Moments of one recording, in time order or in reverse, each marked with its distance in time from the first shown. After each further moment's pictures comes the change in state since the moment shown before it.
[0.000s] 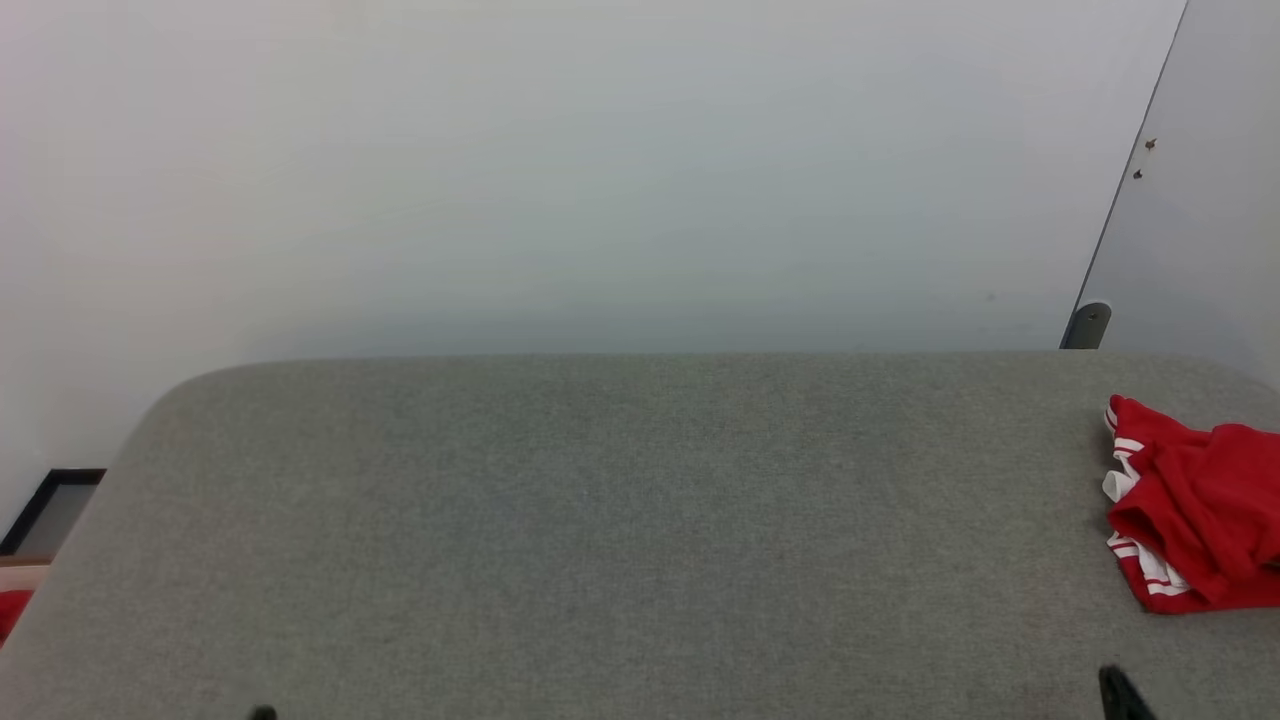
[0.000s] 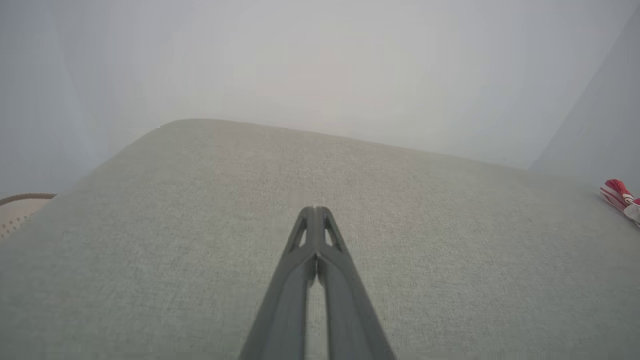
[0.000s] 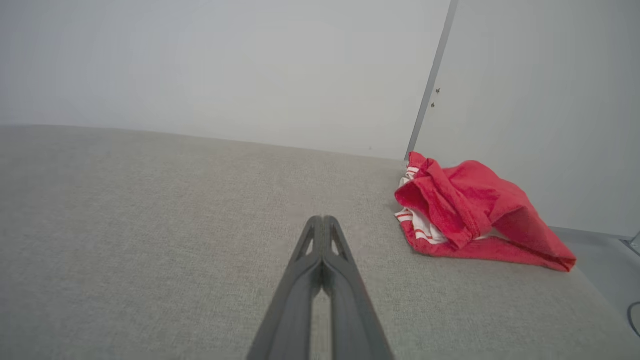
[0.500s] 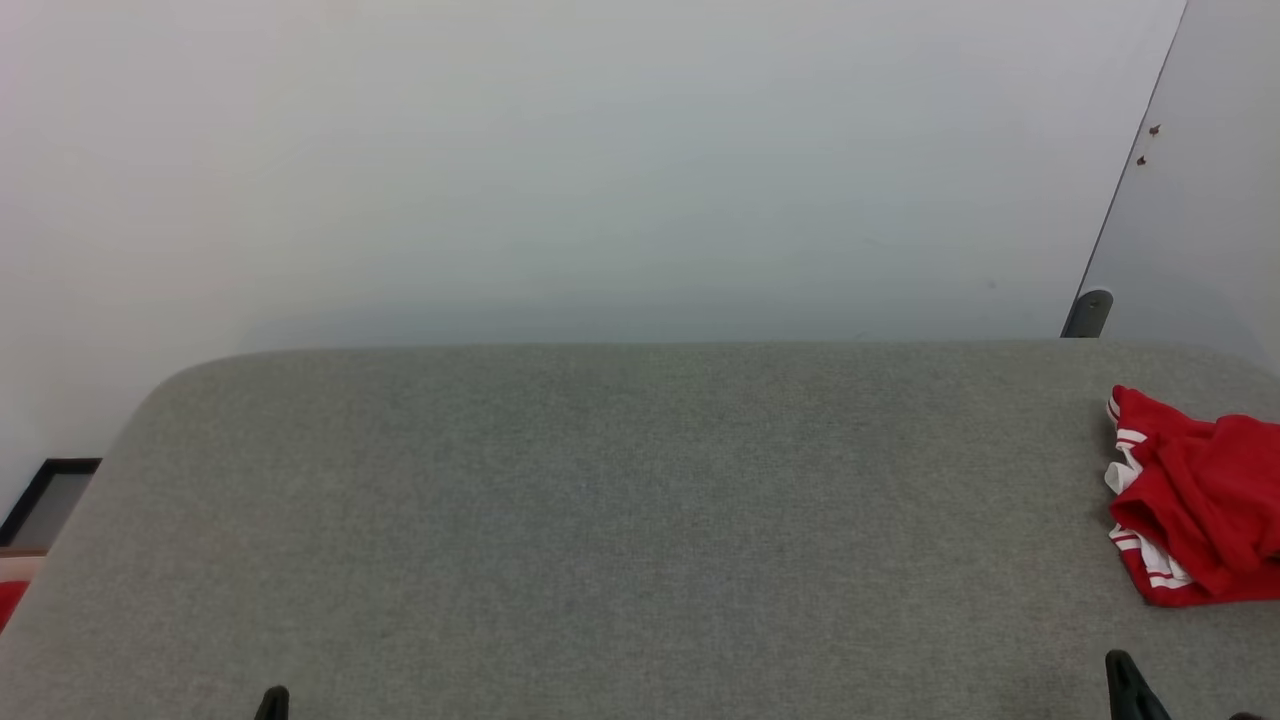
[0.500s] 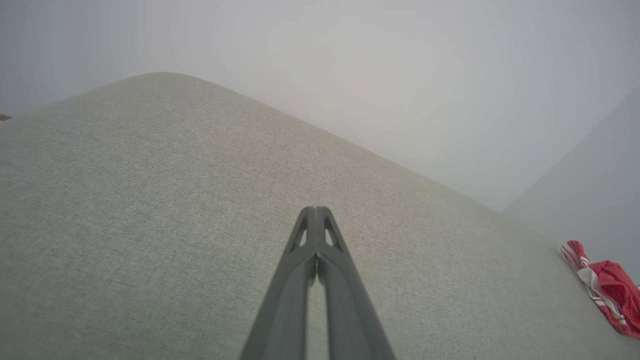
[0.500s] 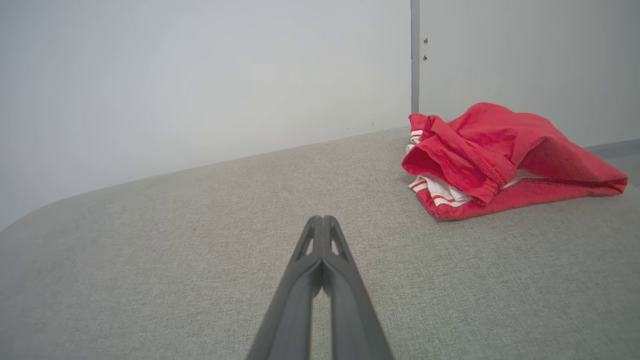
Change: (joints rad) left arm -0.043 -0.068 0.007 0.035 -0.186 0.000 0.067; right arm -0.027 0.015 -0.003 0.038 0.268 0.000 0.069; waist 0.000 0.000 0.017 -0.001
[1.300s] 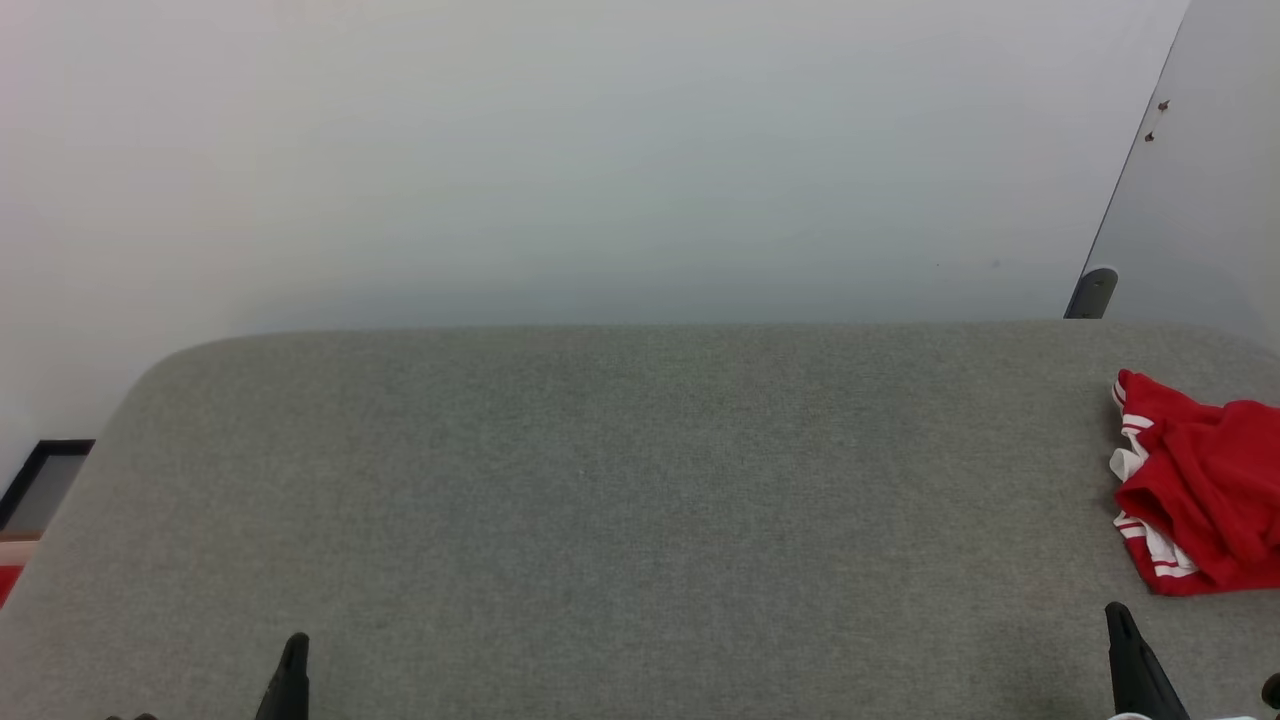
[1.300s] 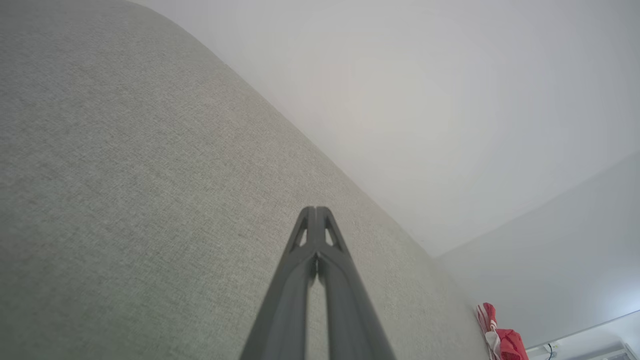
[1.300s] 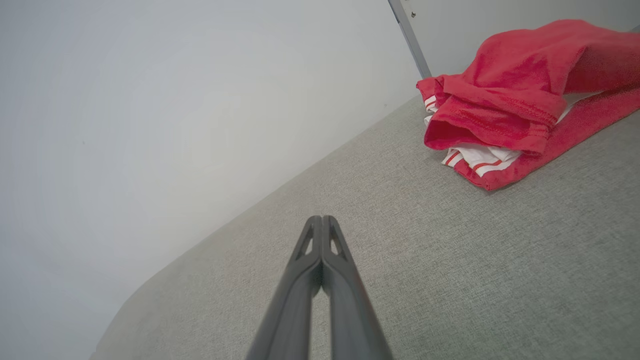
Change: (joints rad) left arm -0.102 -0.071 0.029 0.015 -0.285 0.000 0.096; right arm -0.087 0.012 -0.002 0.012 0.414 0.000 0.093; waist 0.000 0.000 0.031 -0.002
